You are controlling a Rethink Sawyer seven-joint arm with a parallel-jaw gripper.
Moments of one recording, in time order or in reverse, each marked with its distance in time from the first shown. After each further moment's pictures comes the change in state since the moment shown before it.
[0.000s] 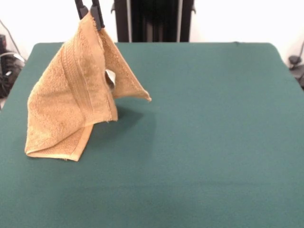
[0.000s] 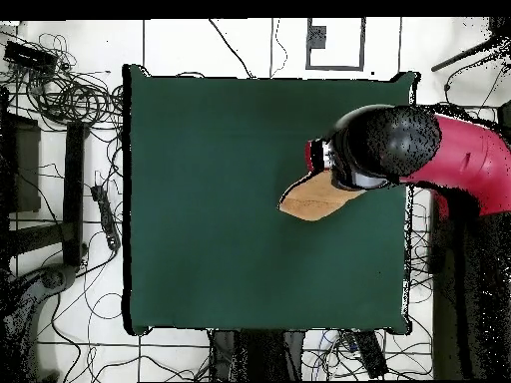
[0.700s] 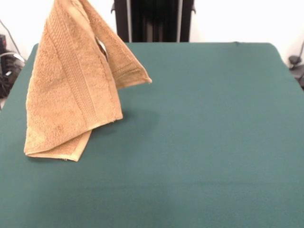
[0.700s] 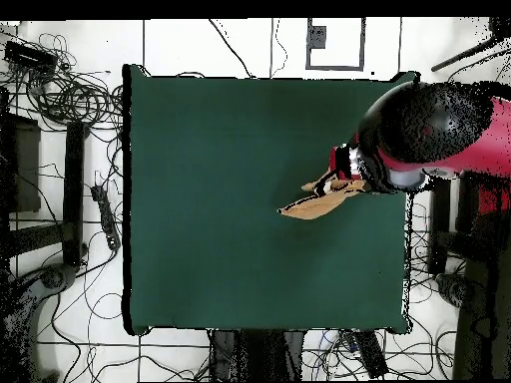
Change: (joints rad) arm 0.000 0.007 -0.029 -0.145 -0.039 0.308 0.000
